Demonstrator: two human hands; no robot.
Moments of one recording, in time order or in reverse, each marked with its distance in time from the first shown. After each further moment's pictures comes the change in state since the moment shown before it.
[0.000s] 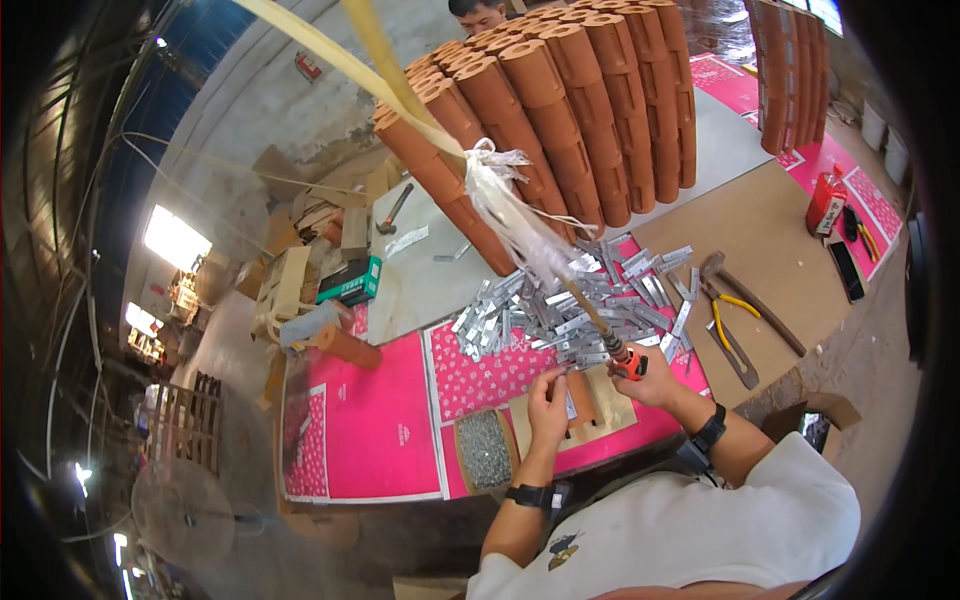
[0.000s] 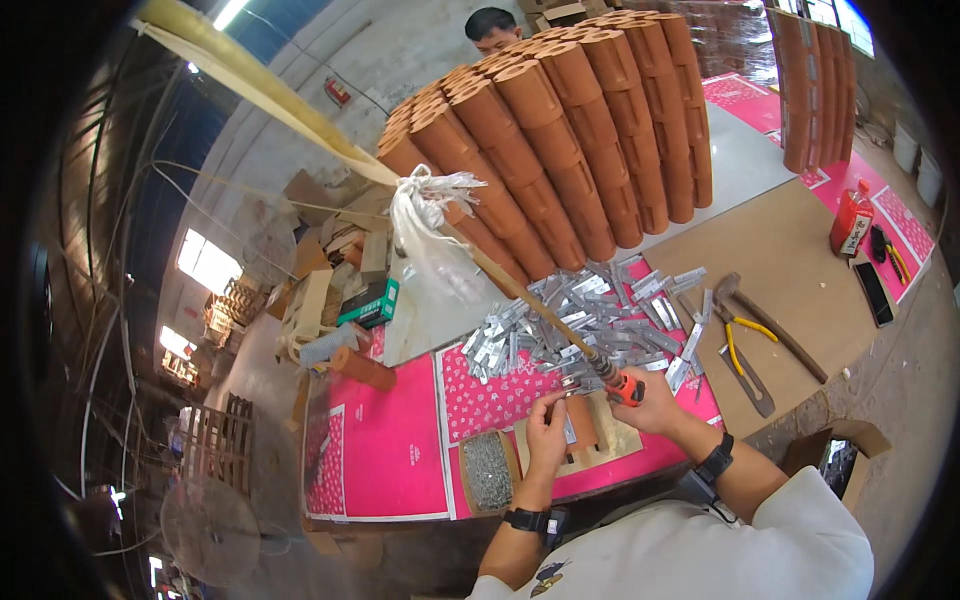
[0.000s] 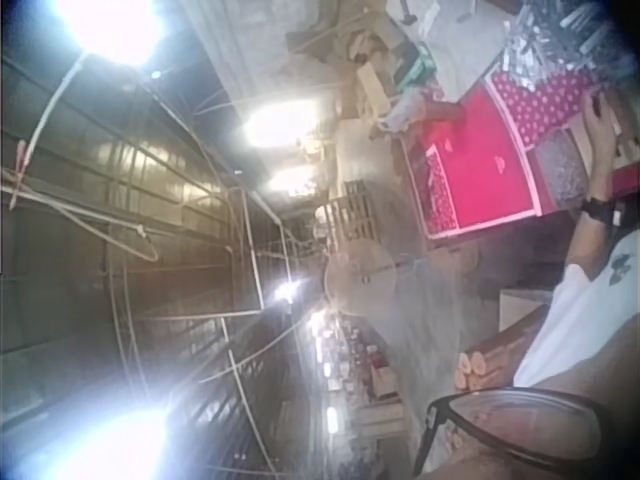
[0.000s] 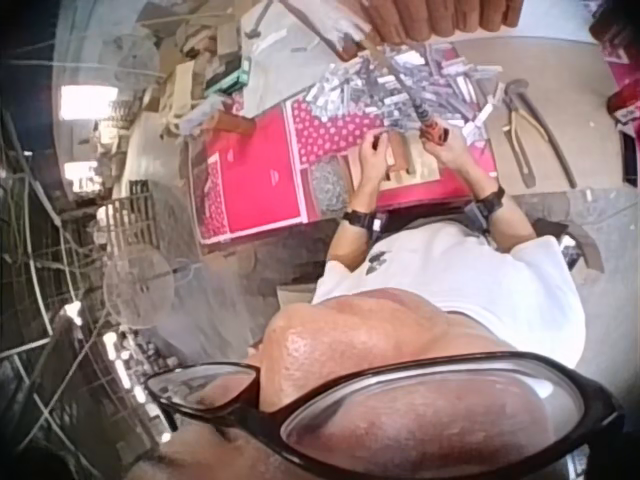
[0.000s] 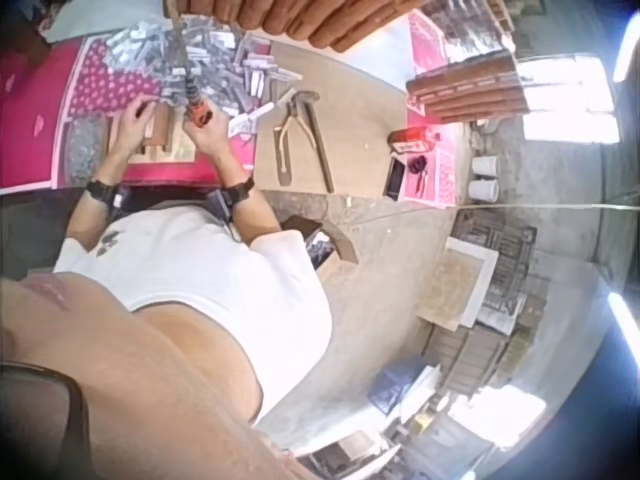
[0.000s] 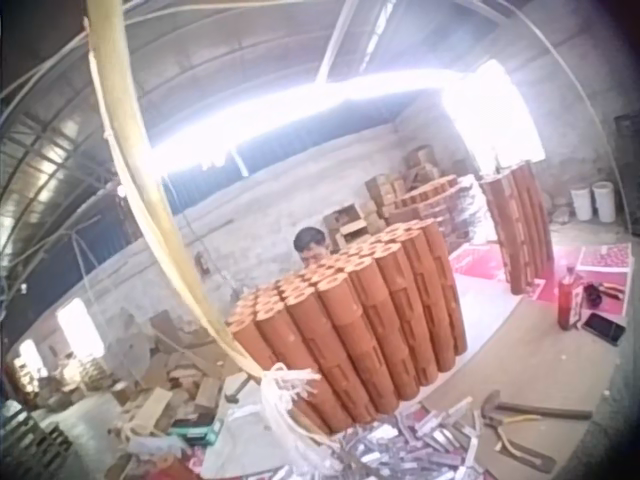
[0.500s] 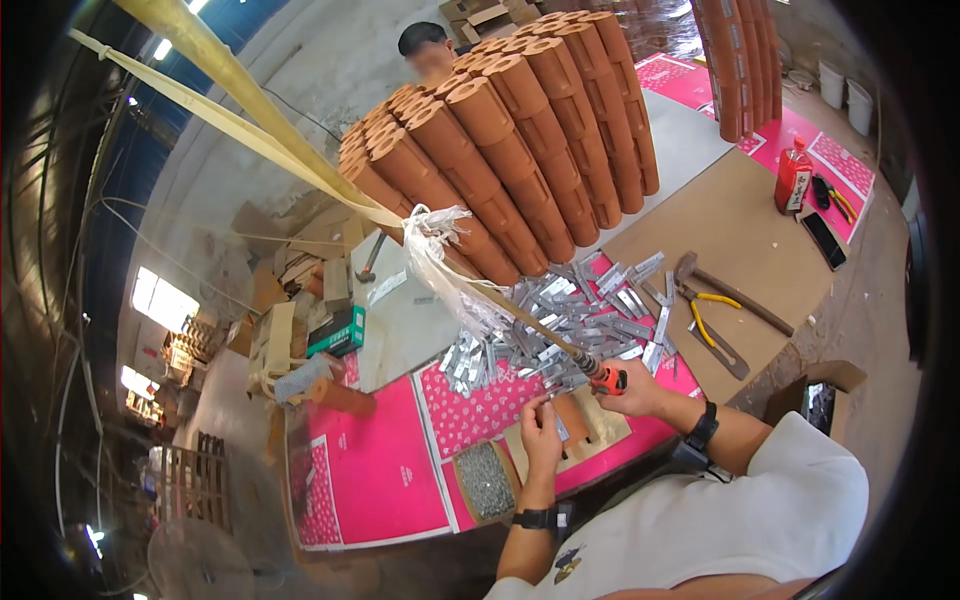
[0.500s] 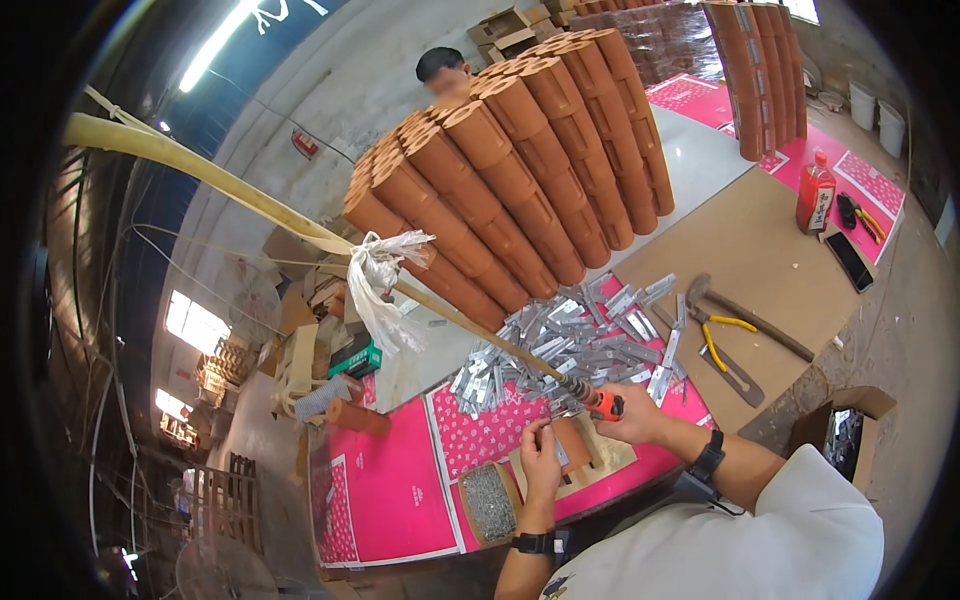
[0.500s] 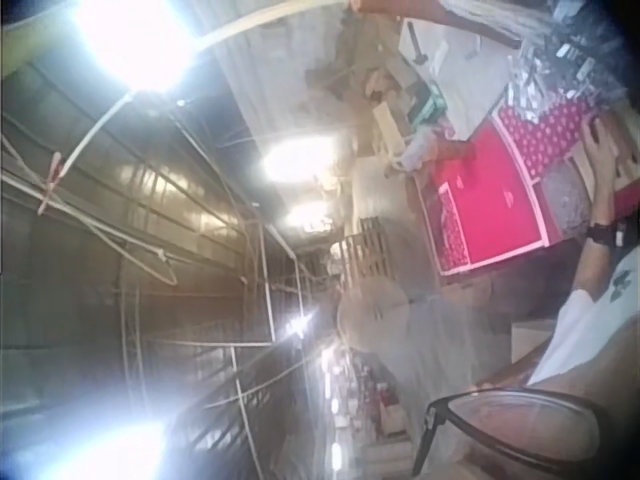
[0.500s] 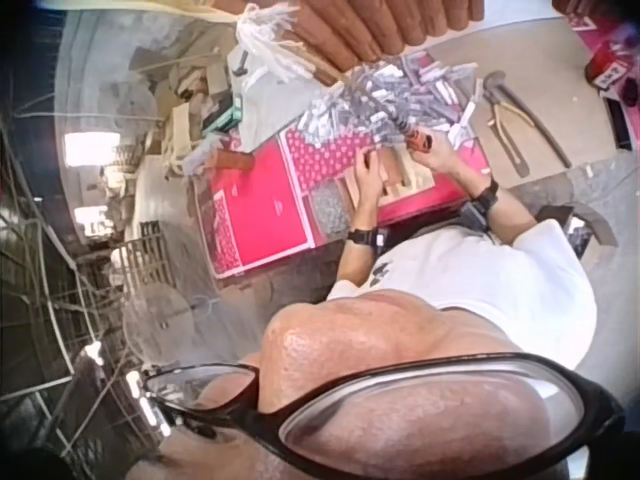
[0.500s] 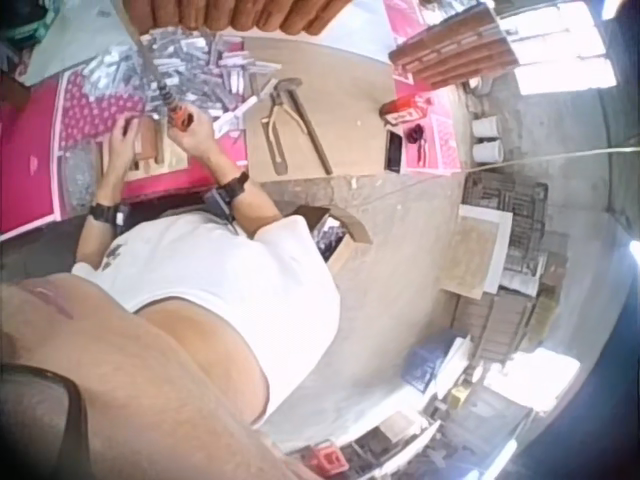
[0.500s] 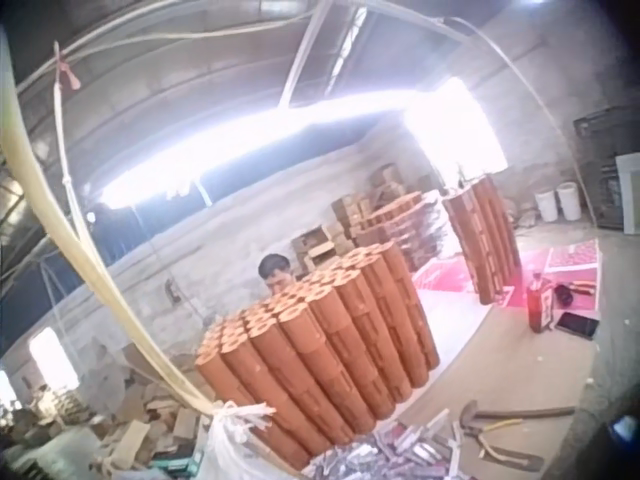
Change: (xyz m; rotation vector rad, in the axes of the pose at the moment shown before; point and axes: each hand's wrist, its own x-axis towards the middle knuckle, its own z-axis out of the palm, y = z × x) left_hand -0.006 0.002 -0.002 0.004 0.014 -0.111; right_hand 0.000 -0.004 -0.001 -0.062 -0.011 -0.020
